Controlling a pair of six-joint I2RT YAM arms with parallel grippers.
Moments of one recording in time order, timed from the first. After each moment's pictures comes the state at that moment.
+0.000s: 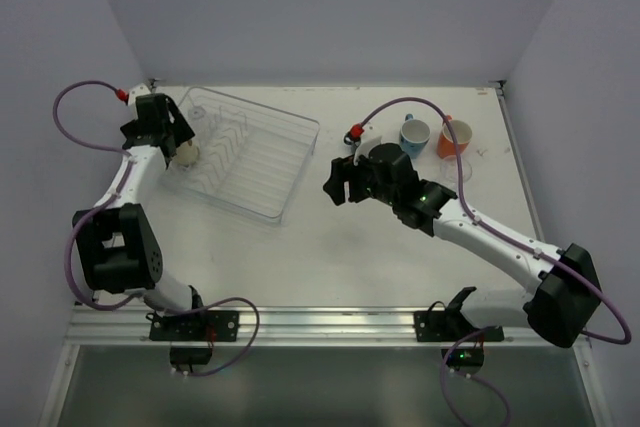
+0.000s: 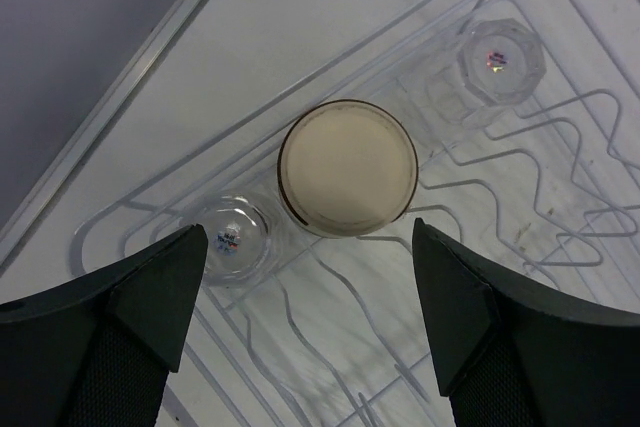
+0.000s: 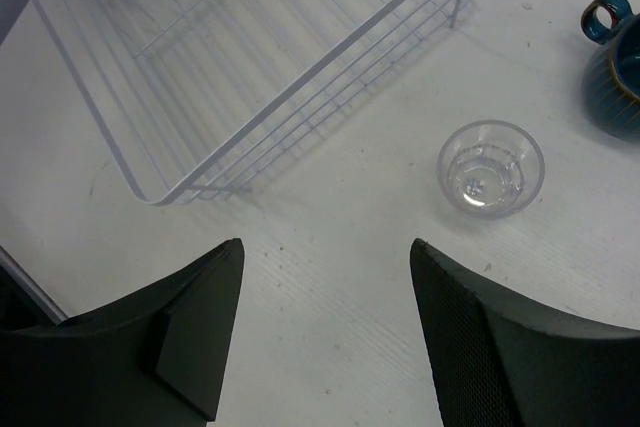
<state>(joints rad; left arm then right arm) 0.13 1.54 1.16 -0.28 -0.32 -0.38 0.76 1.27 0.96 -0.17 0.02 0.33</state>
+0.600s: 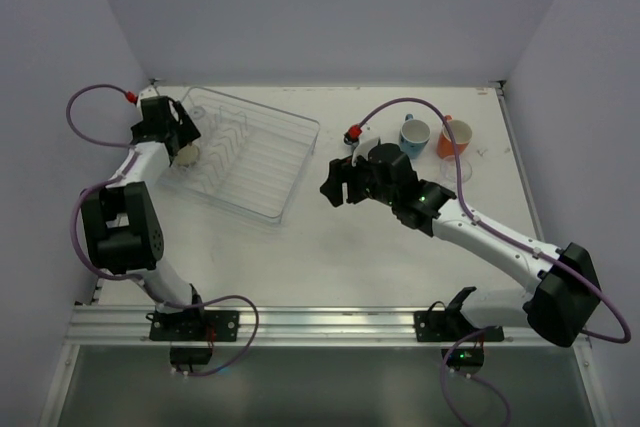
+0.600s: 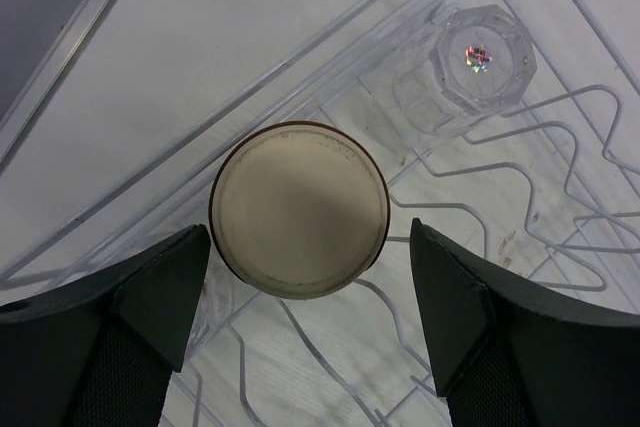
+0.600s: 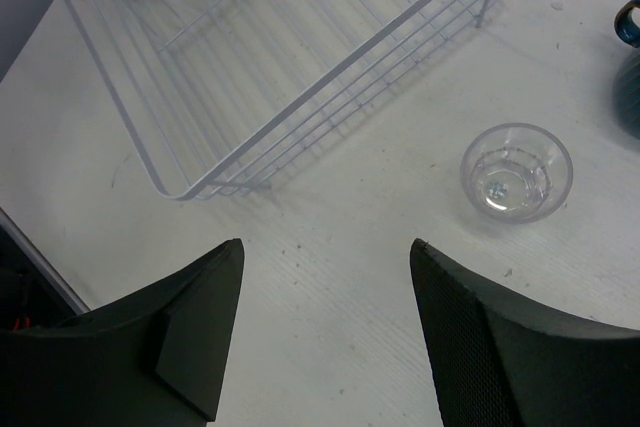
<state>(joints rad) 0.16 1.68 1.16 -0.15 -0.19 -0.39 0.77 1.27 0.96 -0.15 -0.02 0.34</state>
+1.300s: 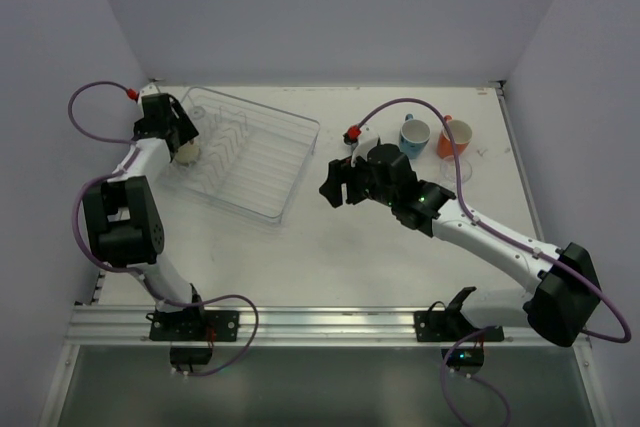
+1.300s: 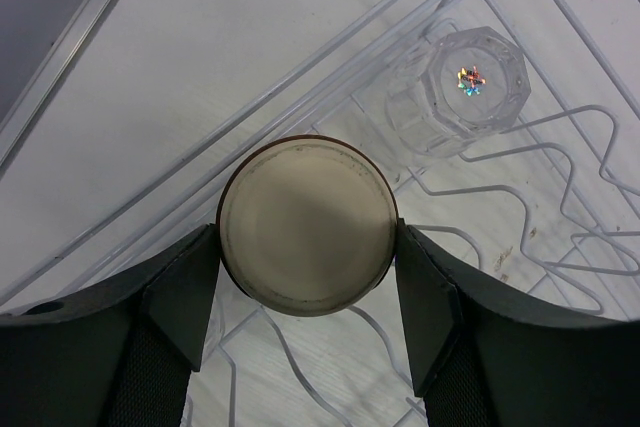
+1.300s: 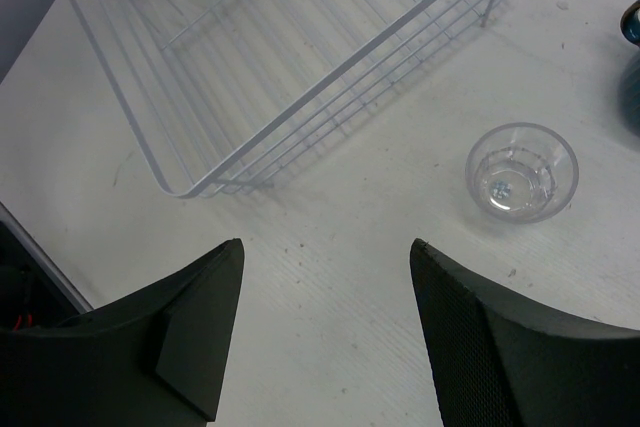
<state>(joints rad) 0.16 1.73 1.20 -0.14 -0.19 -0.38 0.77 1.27 0.96 -0.15 -0.02 0.34</state>
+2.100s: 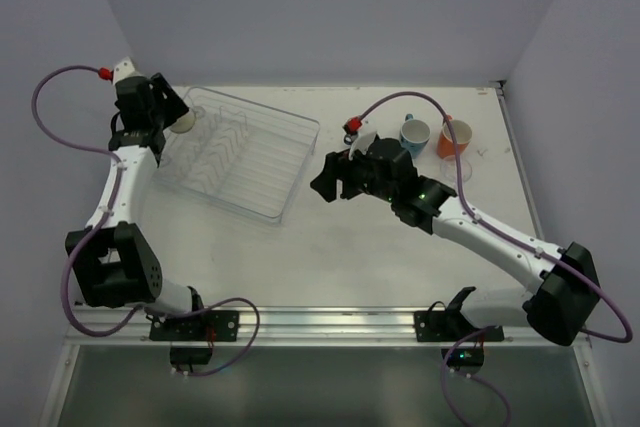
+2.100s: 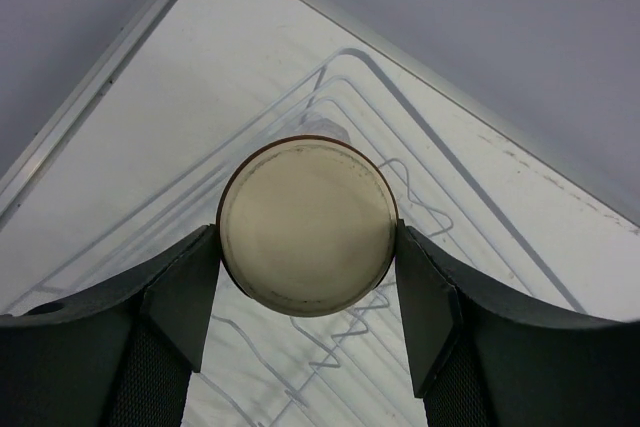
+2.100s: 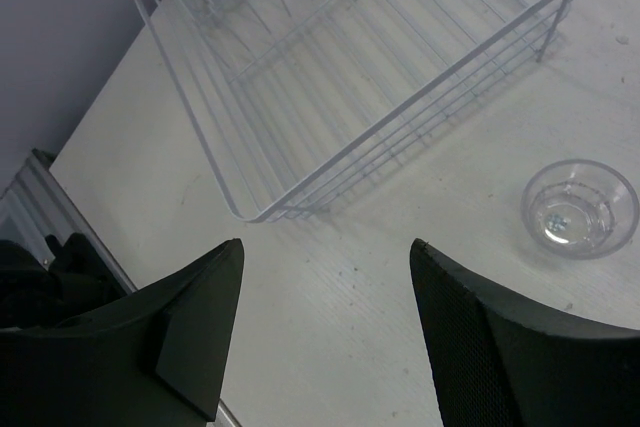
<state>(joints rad) 0.16 1.50 1.24 -0.17 -0.11 -0.43 0.78 1.28 1.00 -0.13 -0.07 0.40</state>
